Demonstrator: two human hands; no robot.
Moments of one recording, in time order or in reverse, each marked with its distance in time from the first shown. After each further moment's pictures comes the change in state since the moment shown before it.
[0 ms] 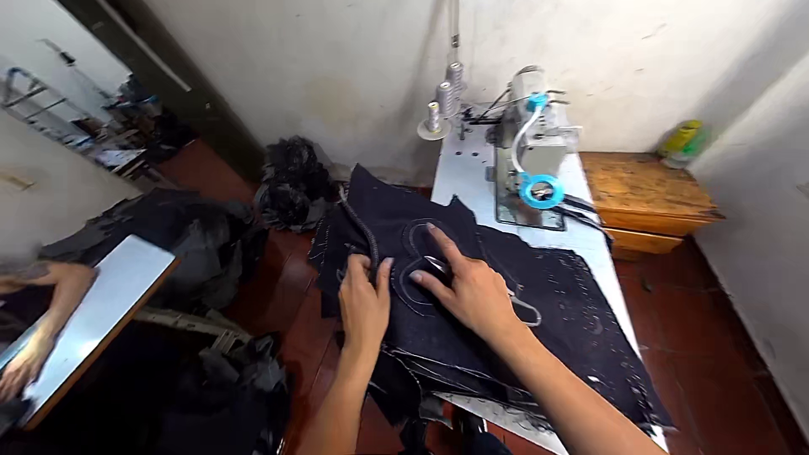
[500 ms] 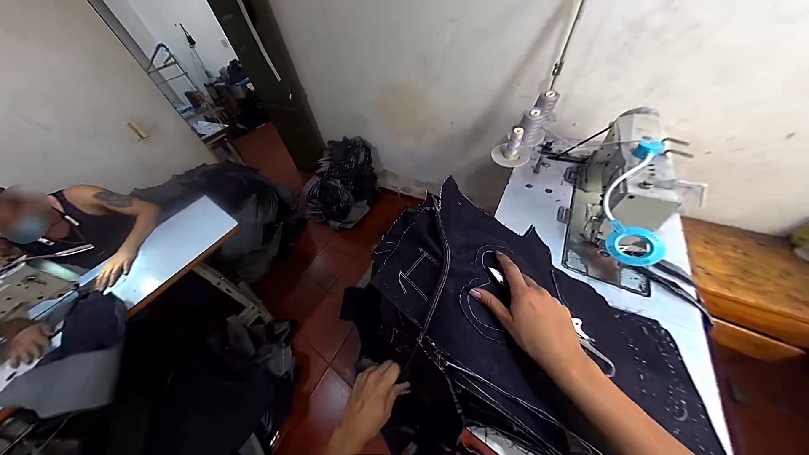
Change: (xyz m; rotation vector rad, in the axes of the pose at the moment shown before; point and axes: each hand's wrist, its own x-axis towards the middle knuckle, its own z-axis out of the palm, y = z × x) left_hand -0.148 -0.162 -0.024 0.040 -0.540 0.157; right_hand 0.009 -0.007 0.014 -0.216 -0.036 -0.082
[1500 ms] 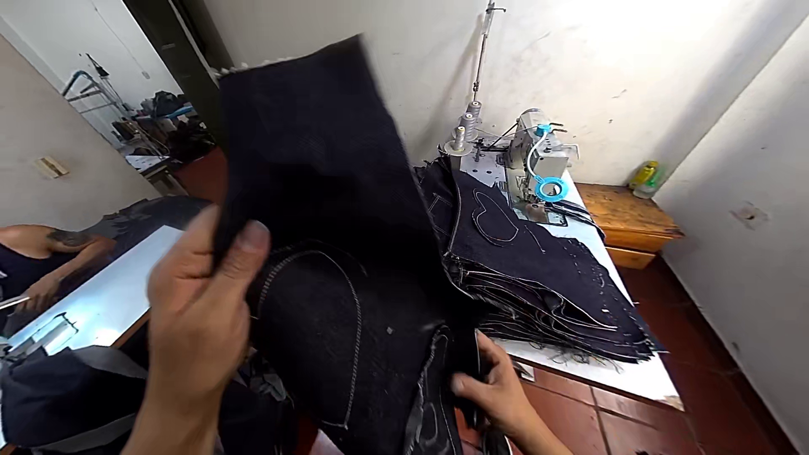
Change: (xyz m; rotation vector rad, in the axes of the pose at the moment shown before) left_hand -0.090 0.094 -0.373 -0.569 0.674 0.431; right_hand -0.232 -0.193 0.029 1.407 0.122 -0.064
